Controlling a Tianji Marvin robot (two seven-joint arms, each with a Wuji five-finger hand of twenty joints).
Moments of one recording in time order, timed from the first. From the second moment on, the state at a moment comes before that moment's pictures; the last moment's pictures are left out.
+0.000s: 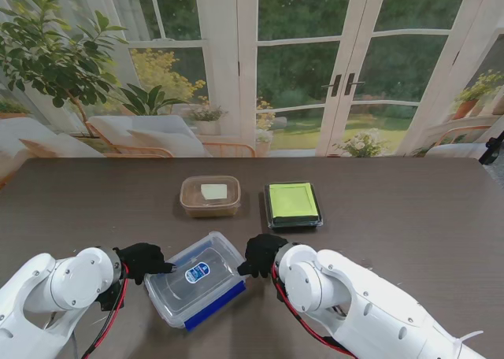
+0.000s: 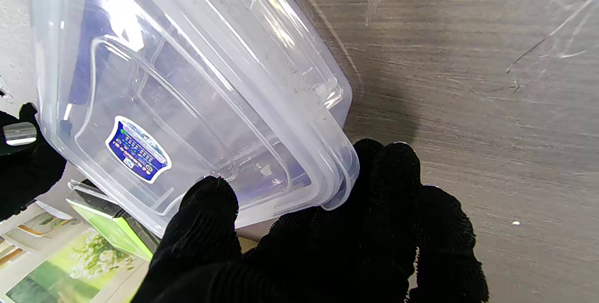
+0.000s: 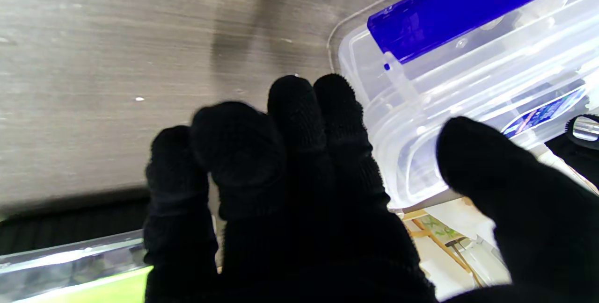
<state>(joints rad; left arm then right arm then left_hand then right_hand) 1.65 -0.97 -1.38 -1.81 0.65 0.23 -0.69 -1.16 -1.07 0.61 -1.61 -0.55 0.42 0.28 1.01 0.02 0.00 -0.02 0.77 0.48 0.14 0.19 0.99 0.46 0.32 0.79 0.75 0.48 0.92 0.93 0.27 0.48 1.33 1.00 0.29 -0.56 1.11 -0.09 1.07 0.14 0.72 0.28 1.24 0.14 0.71 0.63 1.28 0.15 1.13 0.64 0.52 0.38 1.43 0.51</state>
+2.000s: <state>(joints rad) 1.75 -0.96 -1.42 -1.97 0.73 0.37 -0.80 -0.96 -1.21 0.44 -1.38 -0.46 0.36 0.14 1.00 0.04 0.00 -0.02 0.75 0.52 0.13 0.16 1.00 0.46 0.33 0.79 0.75 0.50 0.91 0.93 0.27 0.50 1.33 1.00 0.32 -0.65 1.18 -0.15 0.83 0.13 0.68 0.20 1.17 0.09 0.72 0.64 1.28 0.10 1.09 0.64 0.52 0.34 1.43 0.51</state>
